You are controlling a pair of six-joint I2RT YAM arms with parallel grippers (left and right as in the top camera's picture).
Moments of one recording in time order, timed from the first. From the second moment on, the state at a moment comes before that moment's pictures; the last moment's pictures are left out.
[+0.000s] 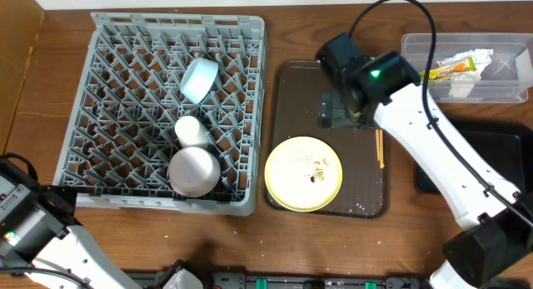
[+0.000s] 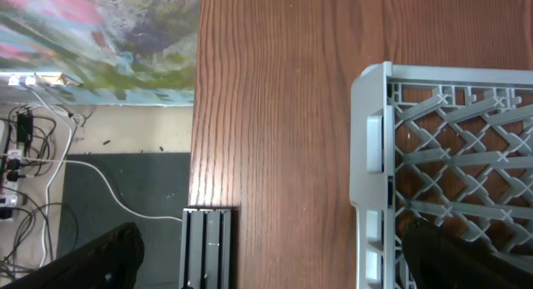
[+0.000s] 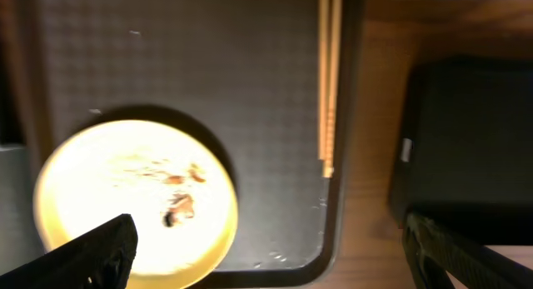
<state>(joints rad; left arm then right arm) 0.89 1.05 1.26 -1.29 -0.38 -0.59 0.56 1.80 1.75 -1.35 0.21 0.59</state>
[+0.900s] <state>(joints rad) 0.89 1.05 1.26 -1.29 -0.38 -0.59 0.31 1.90 1.32 -0.58 0.13 0.41</state>
